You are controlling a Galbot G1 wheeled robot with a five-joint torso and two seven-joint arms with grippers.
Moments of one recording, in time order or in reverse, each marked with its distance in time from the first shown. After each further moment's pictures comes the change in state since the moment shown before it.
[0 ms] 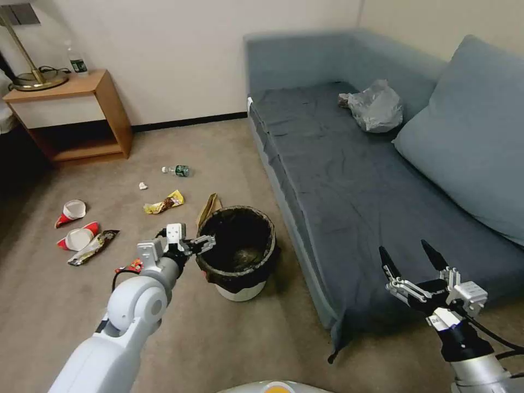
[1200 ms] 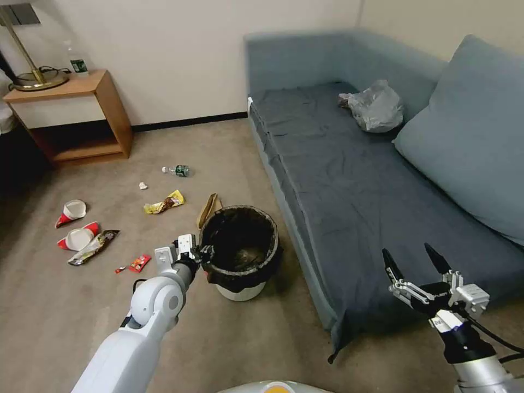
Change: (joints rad) left arm -0.039 -0.033 0.041 0.117 -0.021 -0.005 -0.035; right arm -0.006 0.008 0.023 -0.006 -0.001 -0.002 -0.009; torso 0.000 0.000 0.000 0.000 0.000
